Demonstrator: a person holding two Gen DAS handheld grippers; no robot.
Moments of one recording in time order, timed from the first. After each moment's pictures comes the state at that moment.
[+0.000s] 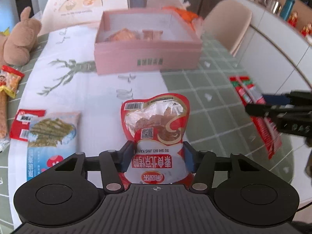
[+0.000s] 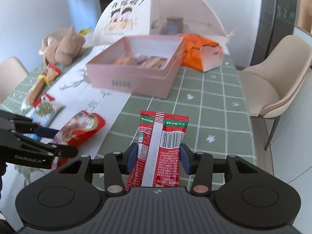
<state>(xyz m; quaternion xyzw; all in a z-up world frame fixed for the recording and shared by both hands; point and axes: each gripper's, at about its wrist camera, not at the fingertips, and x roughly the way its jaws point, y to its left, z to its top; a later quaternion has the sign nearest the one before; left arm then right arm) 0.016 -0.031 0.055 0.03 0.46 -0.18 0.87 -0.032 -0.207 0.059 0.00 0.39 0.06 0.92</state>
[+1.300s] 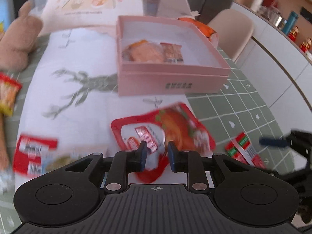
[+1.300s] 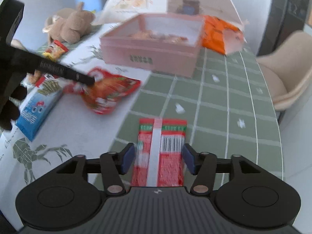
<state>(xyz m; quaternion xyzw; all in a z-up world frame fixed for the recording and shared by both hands) 0.079 0.018 0.054 -0.01 0.47 -0.20 0.86 -0.021 -0.154 0.036 -0.04 0.42 0.09 0.90</state>
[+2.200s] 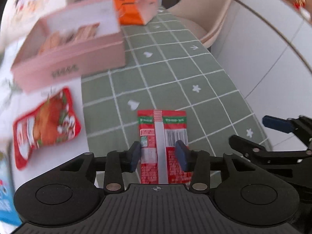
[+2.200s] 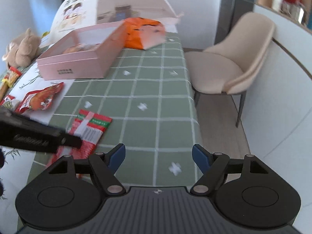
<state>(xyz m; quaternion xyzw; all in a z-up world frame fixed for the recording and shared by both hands) 0.035 -0.187 0.039 0.10 0.50 -0.20 0.83 -0.068 -0.280 0.030 0.03 0.41 -0.05 0.91</state>
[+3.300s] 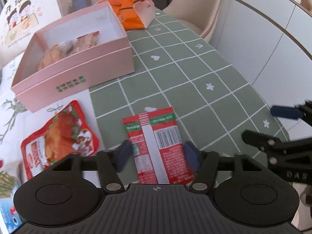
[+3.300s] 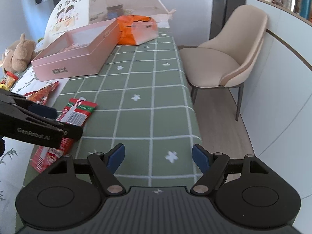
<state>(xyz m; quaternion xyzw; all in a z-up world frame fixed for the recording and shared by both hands) 0.052 -0.162 0.033 0.13 0.49 -0.23 0.83 -0.067 -0.269 0.022 0.04 0.41 -0.06 0.91</state>
